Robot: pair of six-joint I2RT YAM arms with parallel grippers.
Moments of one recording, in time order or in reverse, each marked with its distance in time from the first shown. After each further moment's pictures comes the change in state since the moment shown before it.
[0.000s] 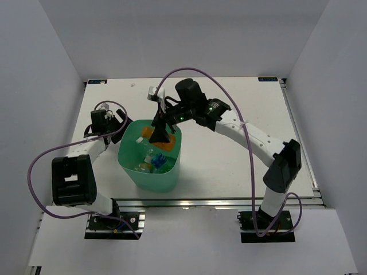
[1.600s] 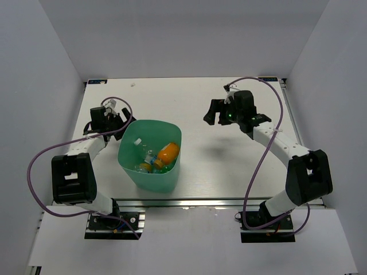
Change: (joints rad) left arm 0.001 0.024 0.050 -0.031 0.219 0.148; right arm -0.484 -0.248 -0.665 0.304 0.465 0.396
